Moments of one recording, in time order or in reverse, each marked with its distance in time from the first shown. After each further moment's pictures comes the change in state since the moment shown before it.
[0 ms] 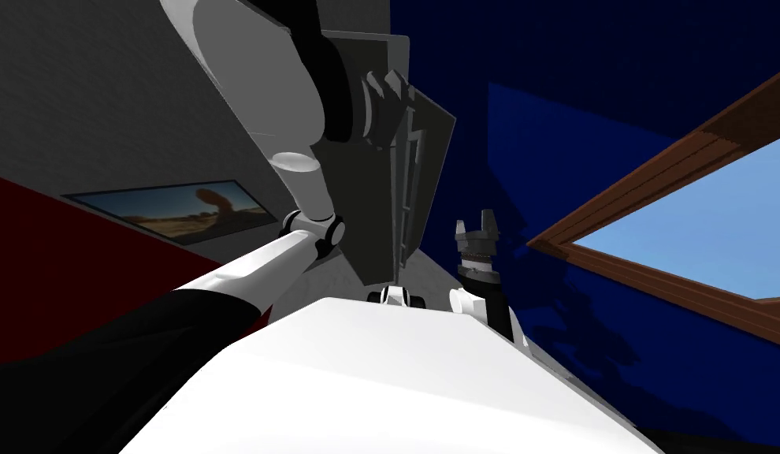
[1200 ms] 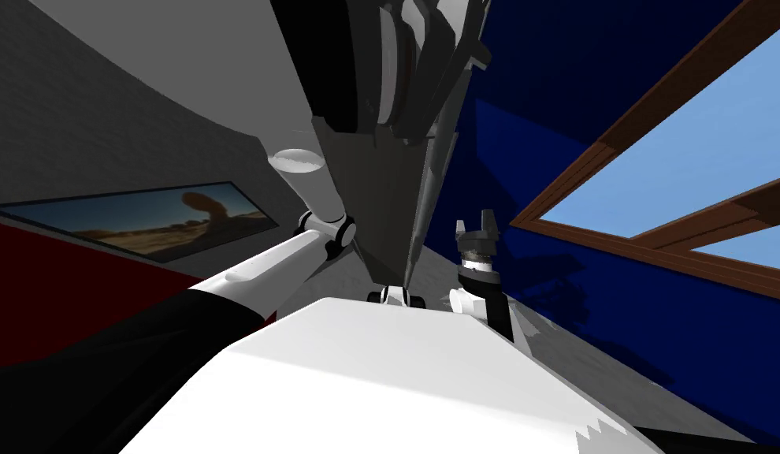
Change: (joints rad) left arm -0.053 -0.141 0.011 -0.077 0.208 -0.022 0.013; right arm 0.000 0.000 0.000 0.000 0.000 0.000 0.000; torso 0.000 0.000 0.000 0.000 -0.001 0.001
